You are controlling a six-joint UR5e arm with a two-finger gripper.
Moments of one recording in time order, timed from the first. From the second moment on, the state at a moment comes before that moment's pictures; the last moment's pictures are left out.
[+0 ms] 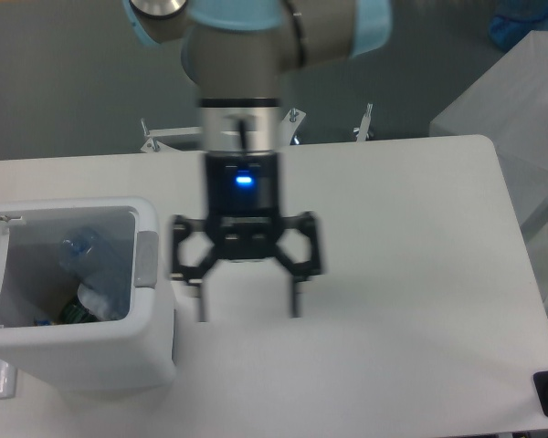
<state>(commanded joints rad) 2.44 -1.85 -1.37 -0.67 1.30 0.28</state>
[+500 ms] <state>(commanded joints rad) 2.54 -1.79 -1.38 -0.86 1.31 0.68</state>
